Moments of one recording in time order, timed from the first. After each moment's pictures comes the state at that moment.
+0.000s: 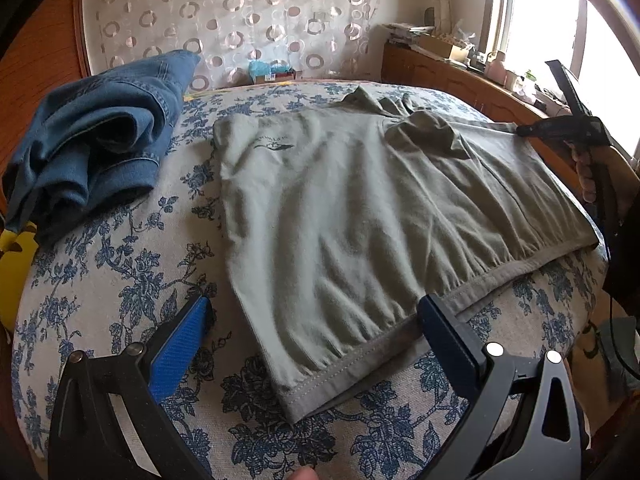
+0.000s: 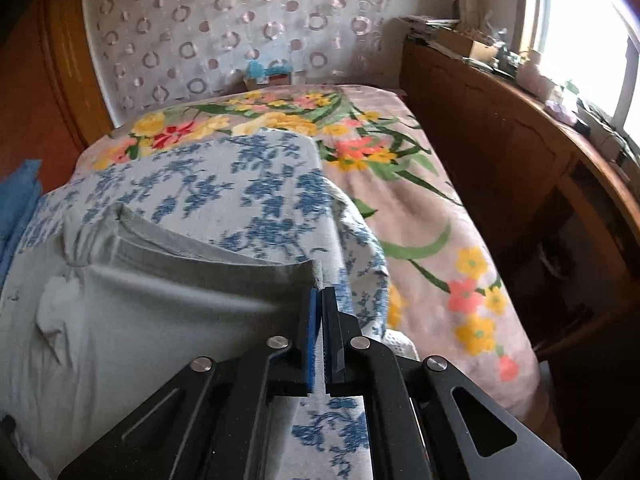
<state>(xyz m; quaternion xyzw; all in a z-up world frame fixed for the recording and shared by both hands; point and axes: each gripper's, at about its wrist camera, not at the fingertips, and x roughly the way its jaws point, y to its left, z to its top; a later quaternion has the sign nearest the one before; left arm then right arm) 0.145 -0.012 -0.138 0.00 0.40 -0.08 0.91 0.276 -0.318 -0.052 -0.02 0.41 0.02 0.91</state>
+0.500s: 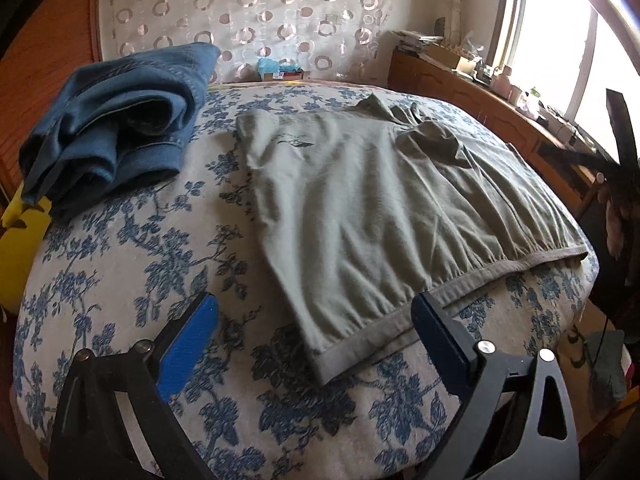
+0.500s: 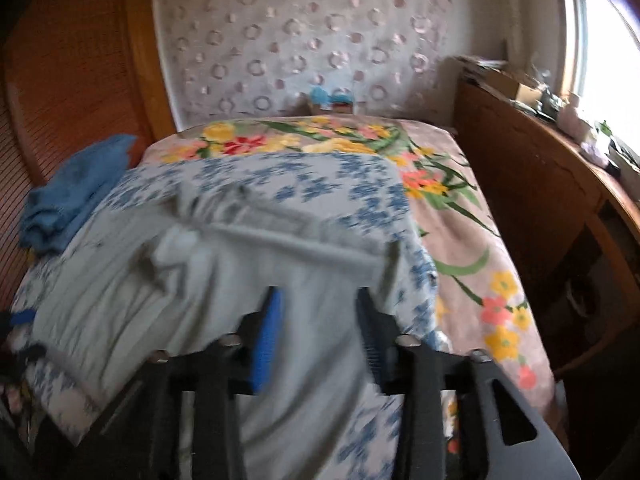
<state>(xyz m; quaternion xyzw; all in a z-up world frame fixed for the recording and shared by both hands) 0.127 0.012 -0.130 -0.03 0.40 -0.07 0.91 0.156 -0.299 -0.032 -0.04 0.35 0.12 0.93</state>
